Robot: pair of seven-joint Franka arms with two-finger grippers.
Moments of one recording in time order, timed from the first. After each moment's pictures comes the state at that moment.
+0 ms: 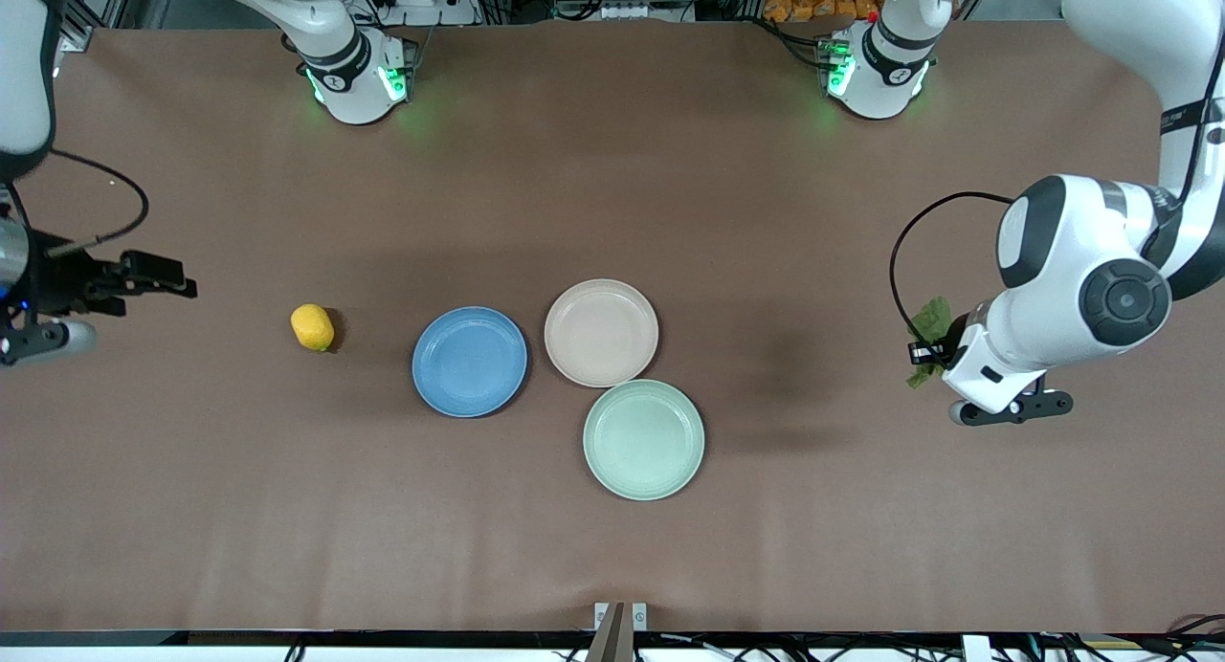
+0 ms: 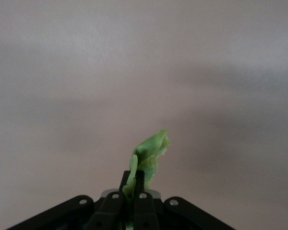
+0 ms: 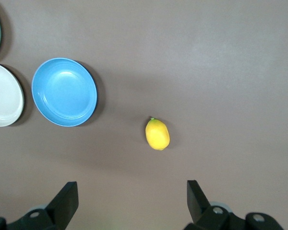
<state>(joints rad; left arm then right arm) 0.01 0.44 -0.21 -1.58 0.11 1.83 -0.34 0.14 0.25 -0.22 -1.36 0.14 1.46 -0.26</state>
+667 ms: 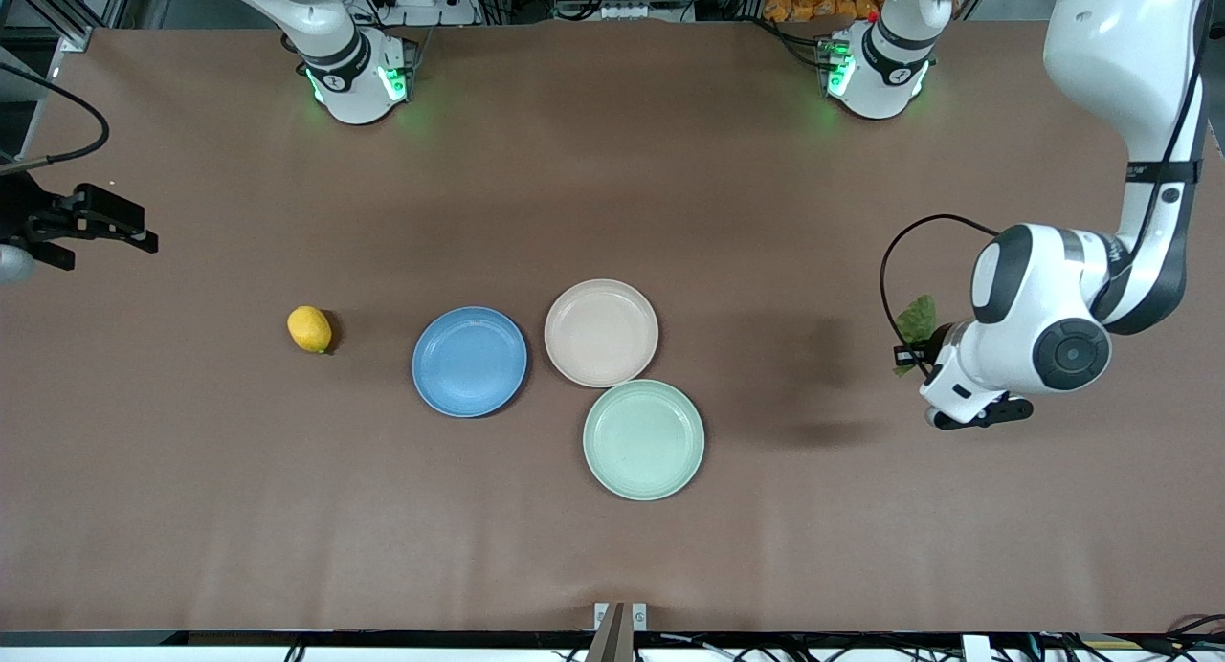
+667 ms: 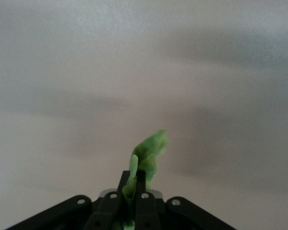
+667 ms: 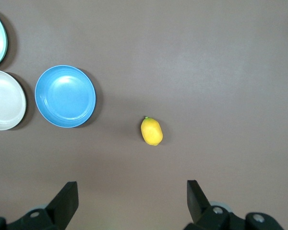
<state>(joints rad) 0.01 0.54 -0.19 -1.61 0.11 1.84 -0.33 0.09 0.13 -0.13 -1.39 0.07 1.48 -0.21</state>
